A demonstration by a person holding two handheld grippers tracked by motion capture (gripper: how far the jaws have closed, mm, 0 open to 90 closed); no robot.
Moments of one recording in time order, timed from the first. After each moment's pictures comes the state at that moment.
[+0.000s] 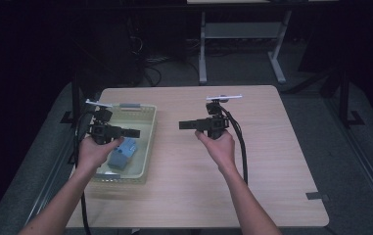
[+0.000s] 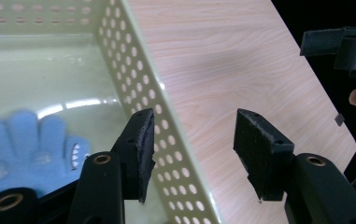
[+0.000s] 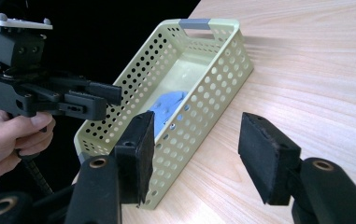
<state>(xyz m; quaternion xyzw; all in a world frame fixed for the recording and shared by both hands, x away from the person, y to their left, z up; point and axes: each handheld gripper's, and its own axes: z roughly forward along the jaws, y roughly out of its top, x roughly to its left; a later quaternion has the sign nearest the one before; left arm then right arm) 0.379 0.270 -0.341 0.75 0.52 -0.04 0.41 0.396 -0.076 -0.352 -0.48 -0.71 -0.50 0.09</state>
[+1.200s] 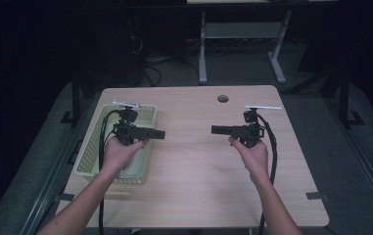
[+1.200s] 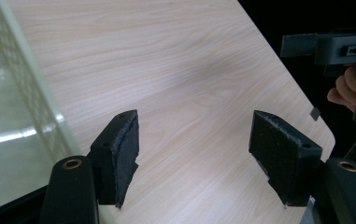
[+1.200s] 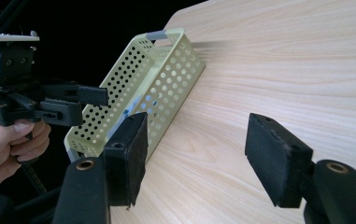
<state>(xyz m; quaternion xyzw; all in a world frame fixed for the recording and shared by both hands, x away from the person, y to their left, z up) 0.377 0.206 -0.342 0.77 0.47 -0.05 0.43 0.374 -0.167 -0.368 -0.52 -0.67 -0.52 0.09</state>
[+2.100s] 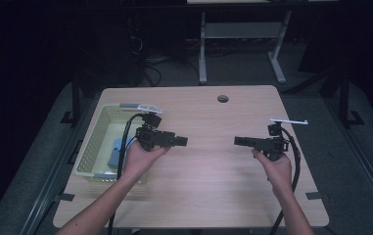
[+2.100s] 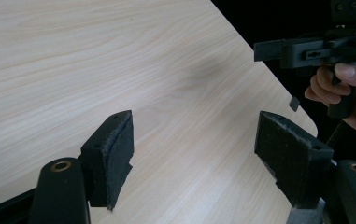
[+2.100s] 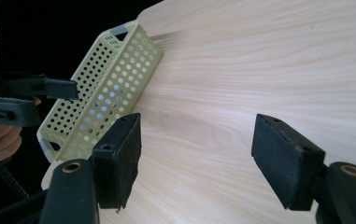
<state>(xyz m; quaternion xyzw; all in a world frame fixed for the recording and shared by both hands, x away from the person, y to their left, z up) 0.365 0.145 -0.350 0.79 0.42 -0.06 0.45 0.346 -0.230 -0.395 -0.56 -0.65 -0.50 0.07</state>
